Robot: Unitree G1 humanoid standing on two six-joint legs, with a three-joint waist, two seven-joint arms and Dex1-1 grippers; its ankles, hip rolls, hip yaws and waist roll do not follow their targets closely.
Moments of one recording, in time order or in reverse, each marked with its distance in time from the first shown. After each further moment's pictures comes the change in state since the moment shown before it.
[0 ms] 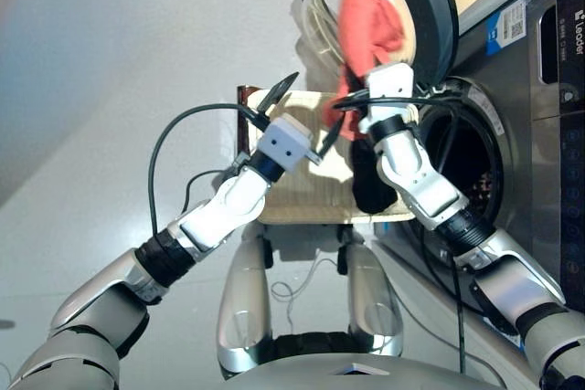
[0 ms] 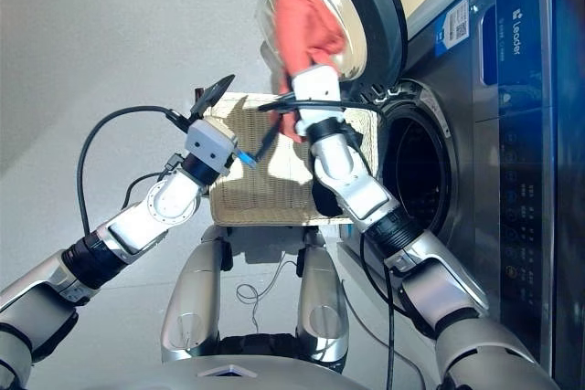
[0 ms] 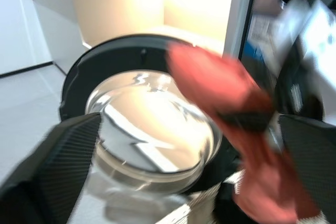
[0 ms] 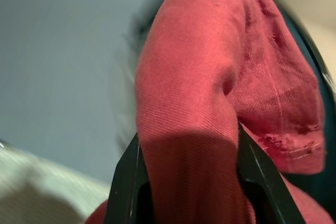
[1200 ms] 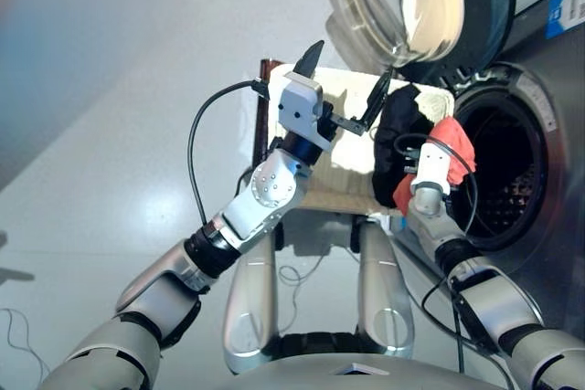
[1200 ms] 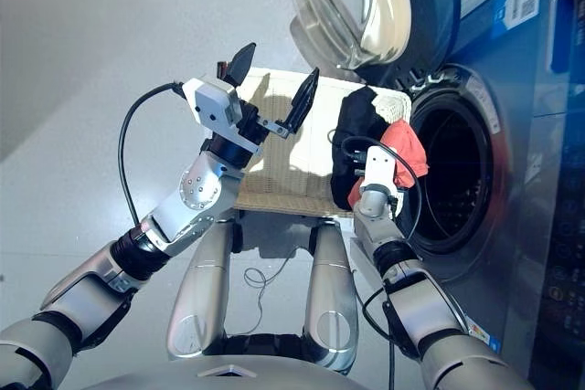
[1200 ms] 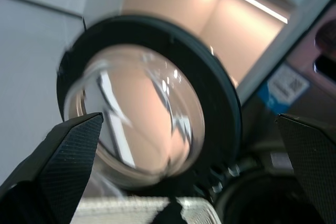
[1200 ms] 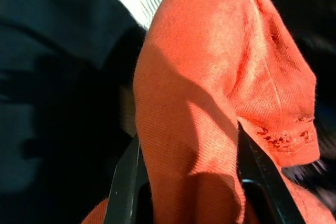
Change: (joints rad) left arm -0.061 -0.307 0.024 0.011 -0.220 -0.001 0.034; right arm 0.014 0.109 -0.211 0.591 0.107 0.019 -0.223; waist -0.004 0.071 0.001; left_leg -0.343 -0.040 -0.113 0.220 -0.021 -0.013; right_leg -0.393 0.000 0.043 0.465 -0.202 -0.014
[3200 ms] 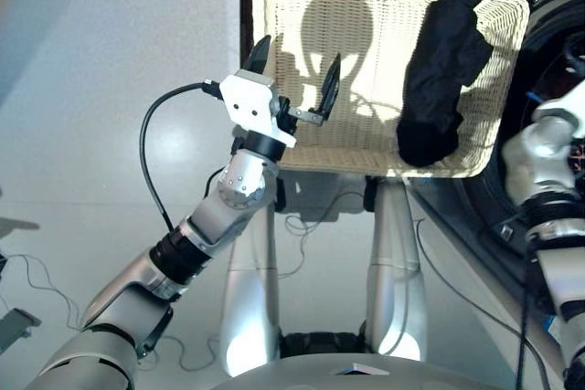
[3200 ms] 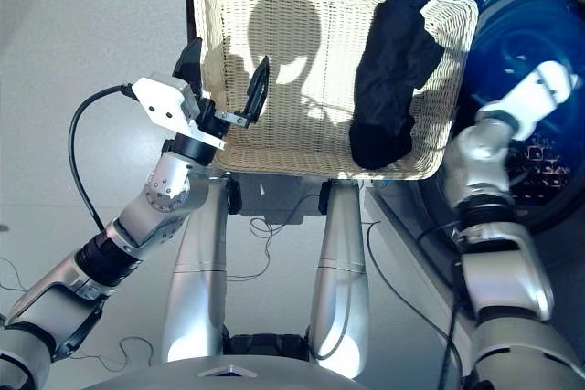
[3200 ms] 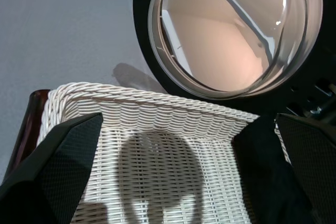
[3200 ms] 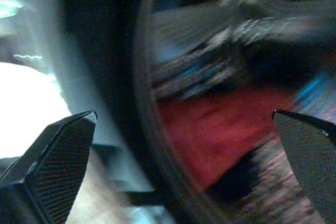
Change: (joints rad) left arm 0.103 0.146 0.162 -0.097 0.047 0.004 0.116; right arm 0.071 -0.108 -0.139 -0.677 0.373 -0.252 0.026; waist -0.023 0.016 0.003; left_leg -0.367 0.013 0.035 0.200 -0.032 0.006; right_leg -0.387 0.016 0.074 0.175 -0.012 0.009
